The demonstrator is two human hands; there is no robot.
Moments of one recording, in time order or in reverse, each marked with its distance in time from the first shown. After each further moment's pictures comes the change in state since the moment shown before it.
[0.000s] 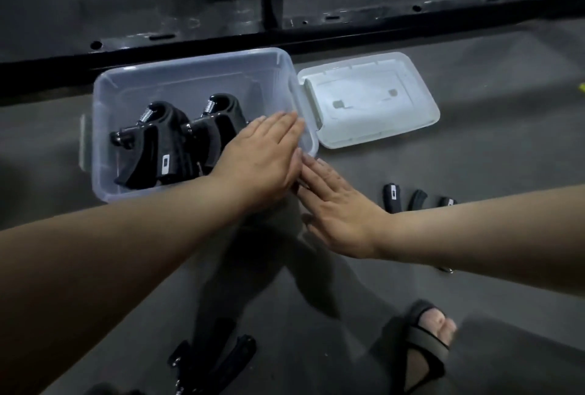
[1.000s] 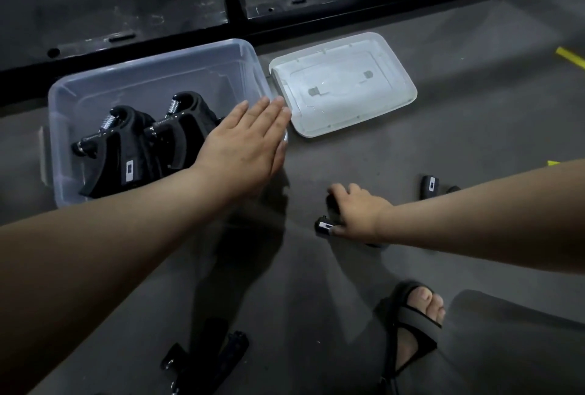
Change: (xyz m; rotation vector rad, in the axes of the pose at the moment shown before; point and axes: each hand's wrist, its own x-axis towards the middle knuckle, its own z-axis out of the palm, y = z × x) left_hand 0.018 0.013 0.007 0.198 -0.018 0.091; right_hand -0.048 0.042 0.055 0.299 -0.465 0.594
